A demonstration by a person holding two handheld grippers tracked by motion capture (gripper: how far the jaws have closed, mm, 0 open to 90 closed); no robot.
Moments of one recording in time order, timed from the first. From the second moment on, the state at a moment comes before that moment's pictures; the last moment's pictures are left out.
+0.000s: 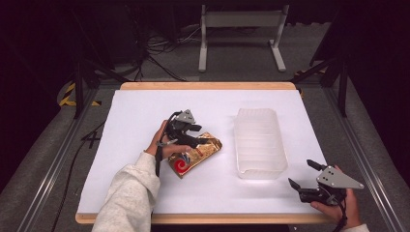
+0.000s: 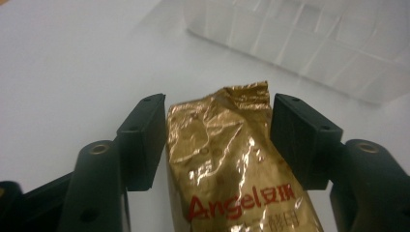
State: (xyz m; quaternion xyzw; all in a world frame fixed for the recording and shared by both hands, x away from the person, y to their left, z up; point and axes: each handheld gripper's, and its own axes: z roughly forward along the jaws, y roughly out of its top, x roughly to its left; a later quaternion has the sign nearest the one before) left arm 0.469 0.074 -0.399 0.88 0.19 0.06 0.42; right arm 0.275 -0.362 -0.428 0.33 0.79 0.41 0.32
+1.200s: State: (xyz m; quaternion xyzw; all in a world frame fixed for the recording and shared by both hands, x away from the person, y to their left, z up) left arm 0.497 0.040 -0.416 0.92 0.24 0.01 0.31; right arm 0.272 -0.359 -0.430 0.32 0.80 0.39 0.32
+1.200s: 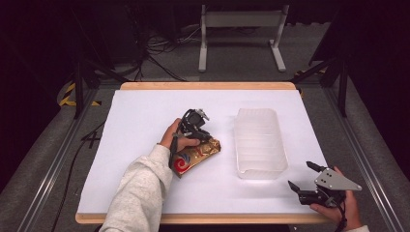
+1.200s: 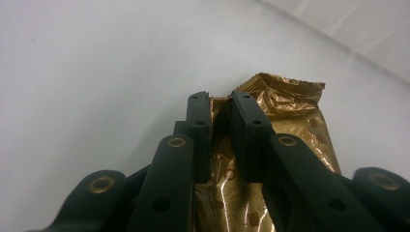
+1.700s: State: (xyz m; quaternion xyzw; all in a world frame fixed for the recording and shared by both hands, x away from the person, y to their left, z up) left arm 0.468 0.078 -0.369 0.90 0.23 0.07 0.35; right arm 0.272 -0.358 -0.429 0.32 0.80 0.39 0.32
